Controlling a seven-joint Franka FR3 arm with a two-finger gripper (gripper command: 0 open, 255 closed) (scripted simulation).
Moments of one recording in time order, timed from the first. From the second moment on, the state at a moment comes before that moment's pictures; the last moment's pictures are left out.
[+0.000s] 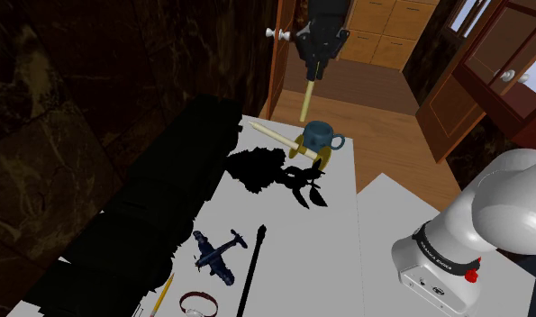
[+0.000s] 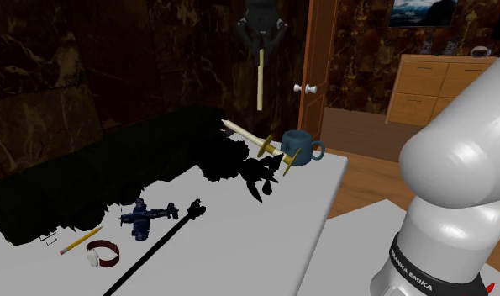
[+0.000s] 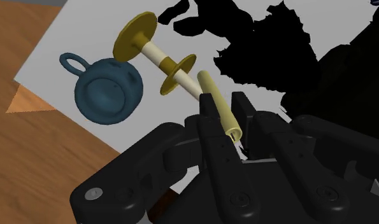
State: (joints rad) arm 0.06 -0.31 0.18 -2.00 0.09 1.61 0.38
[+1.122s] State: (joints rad) arm -0.05 -0.32 -0.03 -2.01 0.00 1.61 0.08
